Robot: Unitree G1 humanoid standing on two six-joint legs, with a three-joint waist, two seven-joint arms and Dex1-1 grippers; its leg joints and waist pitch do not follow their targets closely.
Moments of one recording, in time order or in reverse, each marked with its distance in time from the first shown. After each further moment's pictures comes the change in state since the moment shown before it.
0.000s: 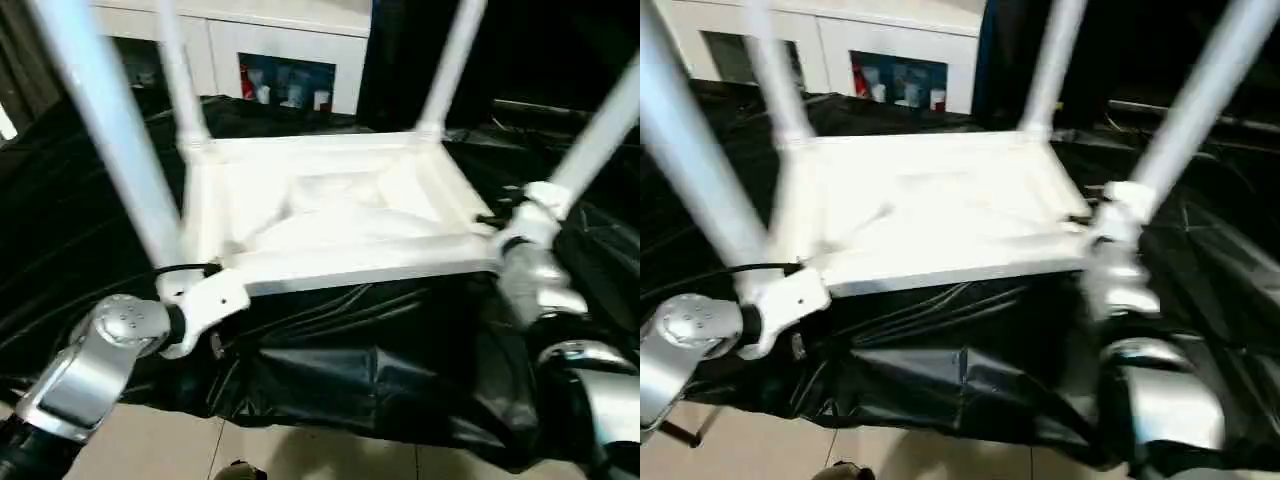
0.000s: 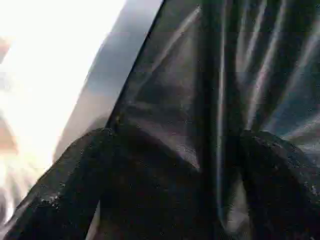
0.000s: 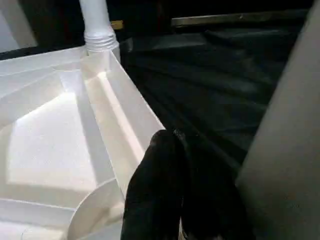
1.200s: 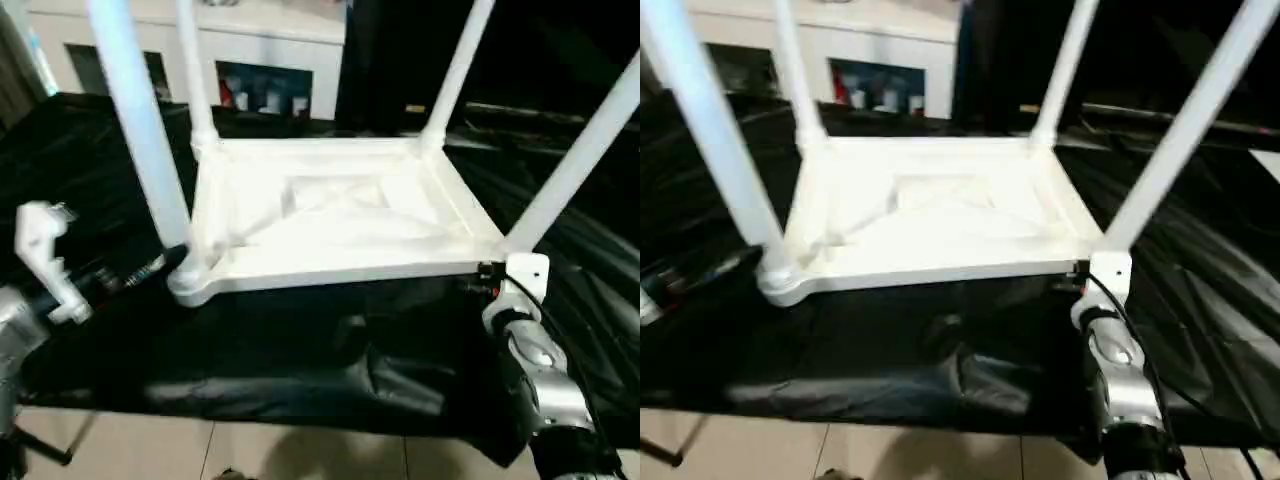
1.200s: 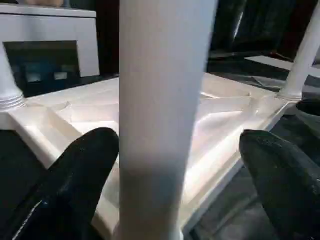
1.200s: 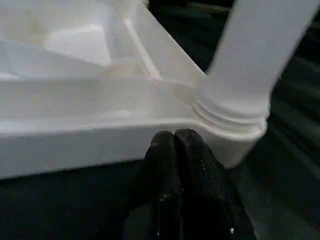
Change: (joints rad) left arm -0.029 -0.124 0.574 0.254 -0.492 -0.224 -0.107; right arm 0.536 0.132 0.118 -0.683 -0.127 0.156 -0.006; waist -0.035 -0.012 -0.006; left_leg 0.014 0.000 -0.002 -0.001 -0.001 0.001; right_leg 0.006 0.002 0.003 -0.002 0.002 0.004
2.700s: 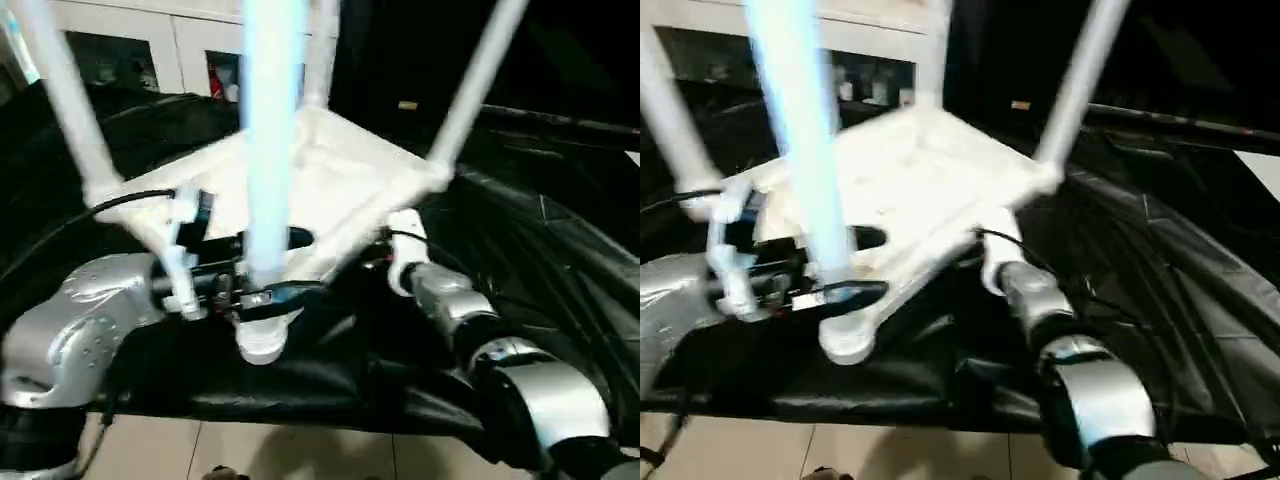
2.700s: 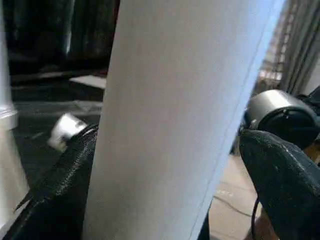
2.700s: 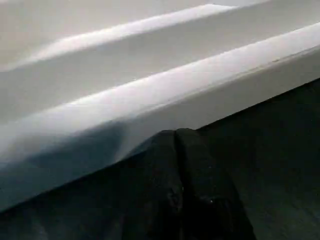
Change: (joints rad) left arm -0.119 -0.069 -0.328 -0.363 -0.294 0.353 -0.122; right arm -0.606 0.162 0.079 0.818 -0.104 -0.098 0.420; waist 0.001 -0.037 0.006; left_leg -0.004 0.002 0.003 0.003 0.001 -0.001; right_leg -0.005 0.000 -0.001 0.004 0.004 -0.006
